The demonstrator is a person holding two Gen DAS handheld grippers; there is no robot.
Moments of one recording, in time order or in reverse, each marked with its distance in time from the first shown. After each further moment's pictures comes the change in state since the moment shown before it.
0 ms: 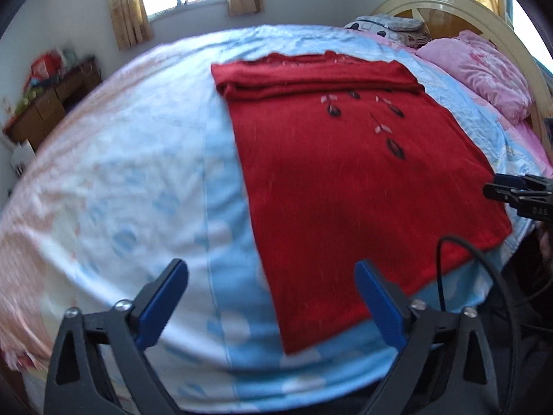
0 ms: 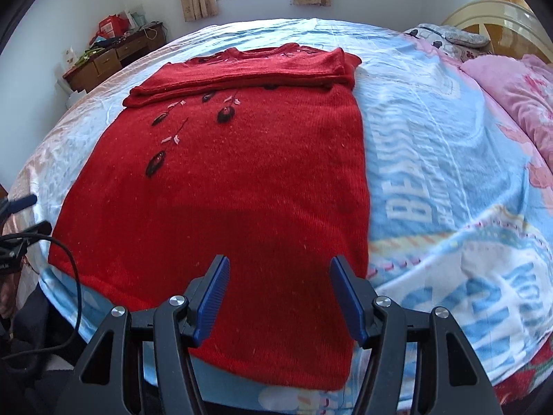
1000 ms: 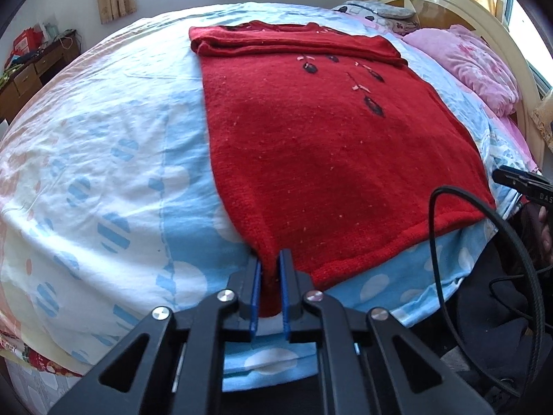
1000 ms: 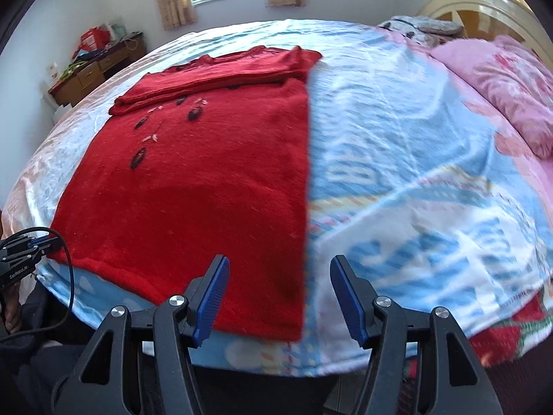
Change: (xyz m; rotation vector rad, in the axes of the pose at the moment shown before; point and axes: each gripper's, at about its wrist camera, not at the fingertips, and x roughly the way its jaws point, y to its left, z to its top) left arm 0.015 -0.015 -0.026 -0.013 0.081 -0.098; right arm -0.029 -0.033 -0.029 0.082 0.004 -0.044
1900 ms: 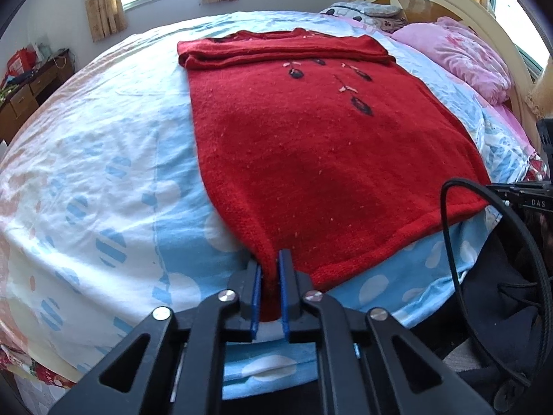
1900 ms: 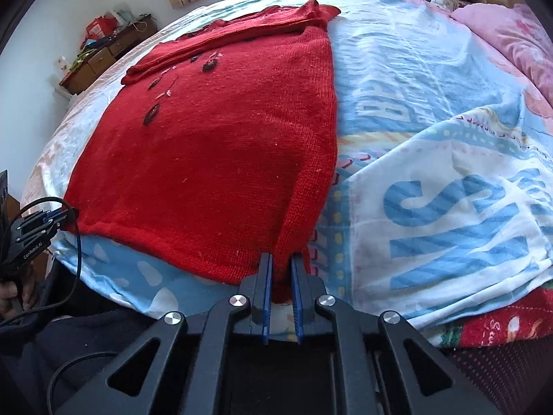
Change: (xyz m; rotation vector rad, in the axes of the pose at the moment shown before) left arm -0.004 -0.008 0.001 0.067 -0.041 0.011; right arm 0.020 0.008 -0.016 0.012 0.120 0.119
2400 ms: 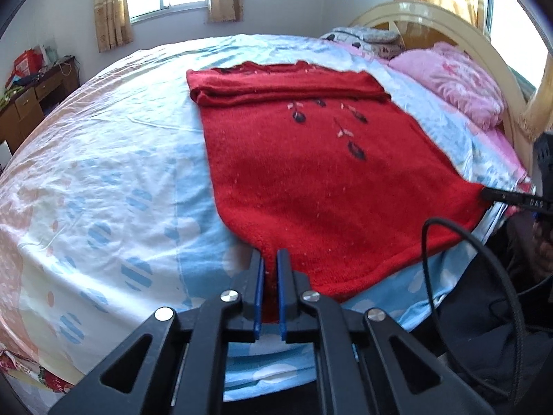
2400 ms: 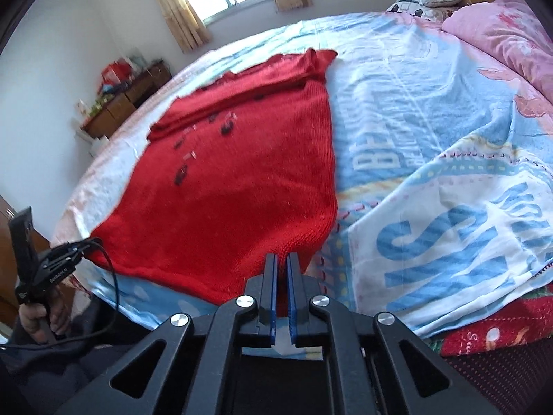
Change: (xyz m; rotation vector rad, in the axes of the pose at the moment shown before) left arm -0.031 0.017 0.015 -0.041 -0.101 -0.037; right arm -0.045 -0.014 0.007 0.091 -0.185 0.141
